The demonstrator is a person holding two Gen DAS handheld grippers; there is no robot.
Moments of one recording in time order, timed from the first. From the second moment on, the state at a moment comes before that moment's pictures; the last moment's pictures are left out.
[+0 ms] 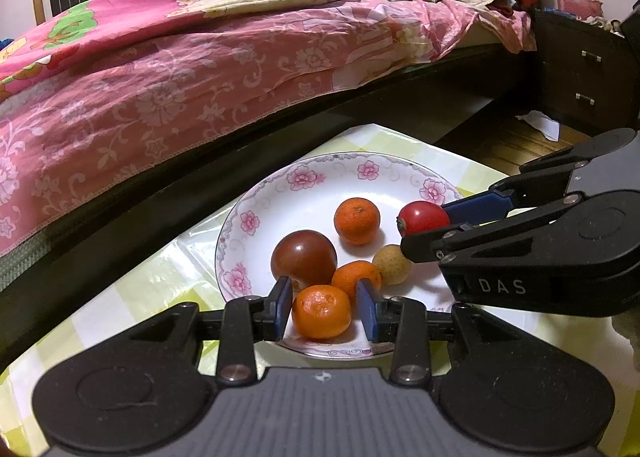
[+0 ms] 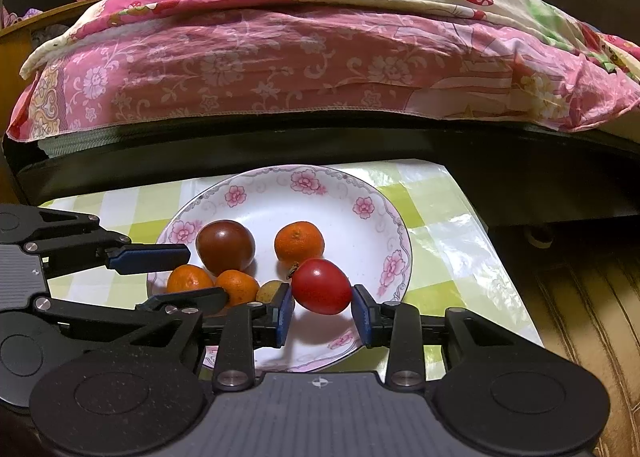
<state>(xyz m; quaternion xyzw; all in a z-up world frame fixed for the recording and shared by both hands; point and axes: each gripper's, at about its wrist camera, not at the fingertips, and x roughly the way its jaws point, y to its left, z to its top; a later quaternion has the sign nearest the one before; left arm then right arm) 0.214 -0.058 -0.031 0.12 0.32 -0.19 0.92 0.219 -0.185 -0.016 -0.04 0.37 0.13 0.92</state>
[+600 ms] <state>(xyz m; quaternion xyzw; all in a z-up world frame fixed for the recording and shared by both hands) 0.211 -0.058 -0.023 0.12 0.32 -0.19 0.92 0.215 -0.189 -0.014 -0.04 0.36 0.13 0.92</state>
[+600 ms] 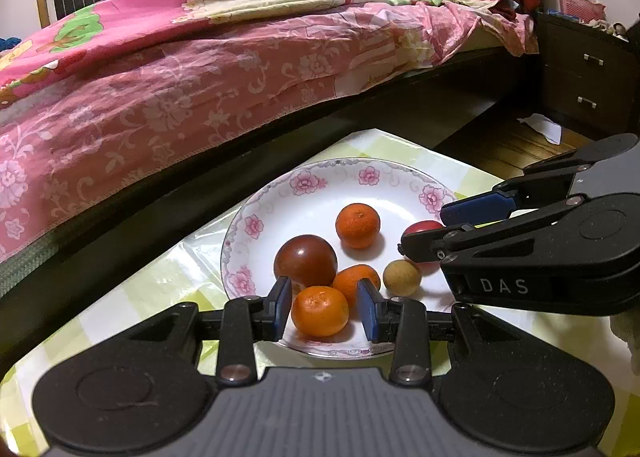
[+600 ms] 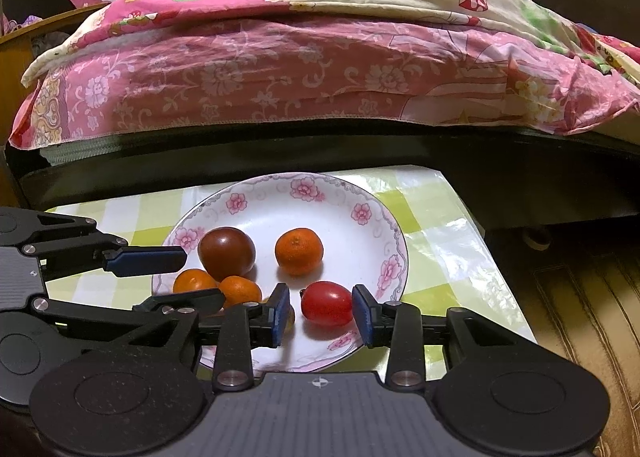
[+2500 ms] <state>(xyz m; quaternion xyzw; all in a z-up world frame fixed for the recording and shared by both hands) 0.131 -0.004 -0.047 0.12 0.39 -0.19 0.89 0.155 -0.137 -0.015 -0.02 0.39 0.23 0.89</state>
